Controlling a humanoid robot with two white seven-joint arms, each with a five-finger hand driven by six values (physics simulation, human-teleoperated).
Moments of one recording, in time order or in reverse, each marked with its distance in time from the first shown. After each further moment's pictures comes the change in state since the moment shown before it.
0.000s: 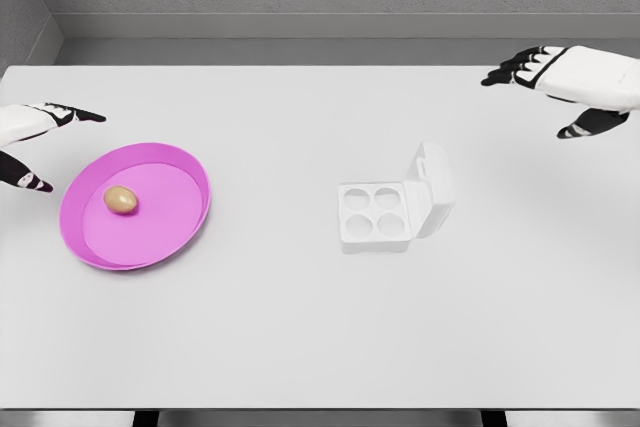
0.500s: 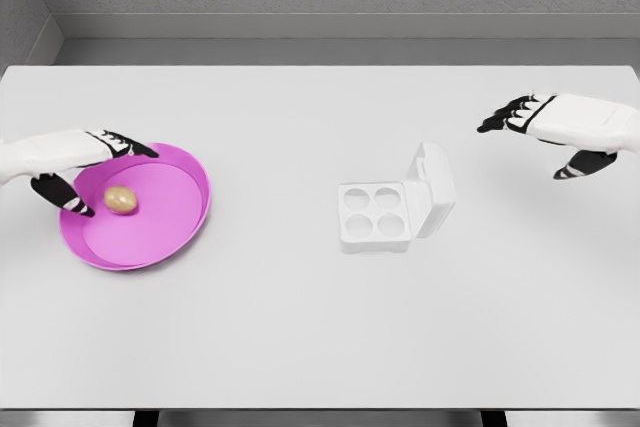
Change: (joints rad) left arm -0.045 -0.002 -0.200 -0.098 0.005 0.000 0.000; right arm 0.090 -0.032 0.049 -0.001 0.005 -0.001 0.001
